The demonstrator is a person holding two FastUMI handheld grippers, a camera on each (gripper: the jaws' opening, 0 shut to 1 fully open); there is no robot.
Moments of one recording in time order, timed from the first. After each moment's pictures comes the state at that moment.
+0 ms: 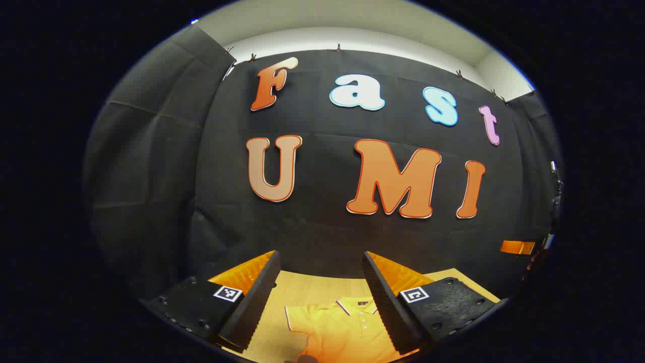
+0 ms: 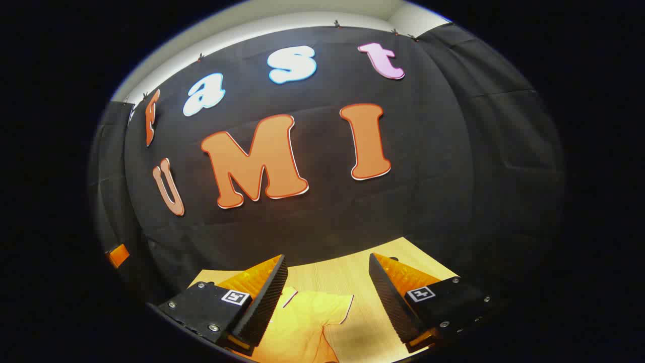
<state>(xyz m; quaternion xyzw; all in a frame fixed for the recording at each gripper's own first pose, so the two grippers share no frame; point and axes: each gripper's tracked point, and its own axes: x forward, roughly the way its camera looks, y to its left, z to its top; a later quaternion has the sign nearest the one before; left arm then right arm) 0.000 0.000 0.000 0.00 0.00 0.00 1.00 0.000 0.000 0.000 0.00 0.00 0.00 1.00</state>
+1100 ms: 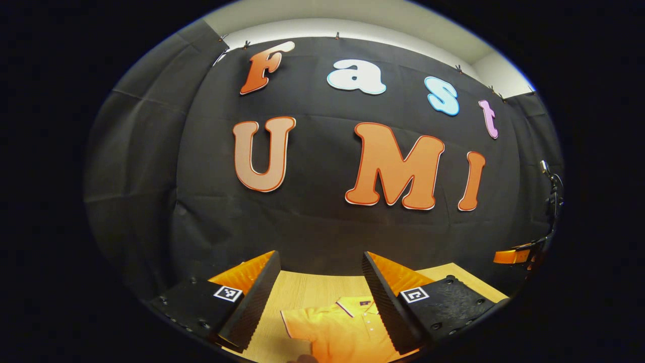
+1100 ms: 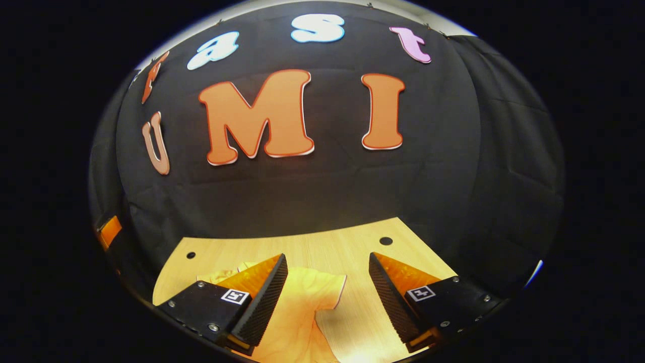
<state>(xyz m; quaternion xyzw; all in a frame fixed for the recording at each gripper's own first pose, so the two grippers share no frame) 0.059 0.014 -0.029 0.01 0.02 -0.04 1.00 0.016 0.024 -0.048 -0.07 0.11 -0.05 0.99</state>
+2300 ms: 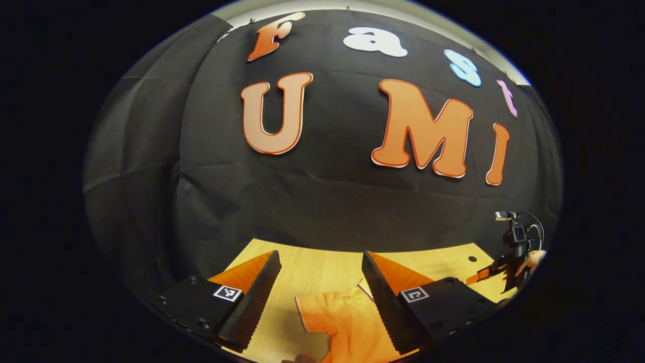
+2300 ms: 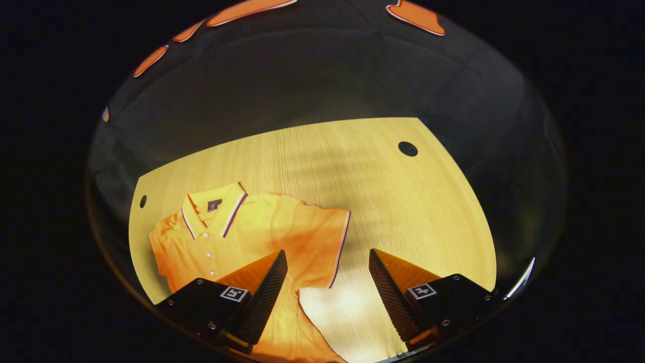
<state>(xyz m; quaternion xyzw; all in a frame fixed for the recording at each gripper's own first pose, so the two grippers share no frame) 0.126 0.051 -0.118 0.01 0.12 -0.01 0.99 0.147 -0.010 -0.257 -0.06 0.44 -0.09 0.89</state>
